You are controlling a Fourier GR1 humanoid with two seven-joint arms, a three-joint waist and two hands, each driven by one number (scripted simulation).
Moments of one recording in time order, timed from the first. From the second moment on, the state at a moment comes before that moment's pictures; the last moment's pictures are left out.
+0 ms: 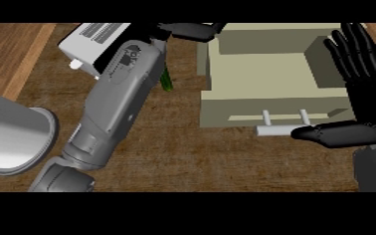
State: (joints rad) left arm -1.14 0.00 0.04 -0.71 0.13 0.18 -0.39; right arm -0.26 -0.22 -0.17 -1.83 -0.11 0.20 0.08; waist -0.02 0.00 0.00
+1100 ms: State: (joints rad) left arm -1.33 0.00 -0.30 -0.28 0.28 0.26 -0.21; right arm -0.38 -0.22 -0.12 -1.77 -0.14 0.25 0.07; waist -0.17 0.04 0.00
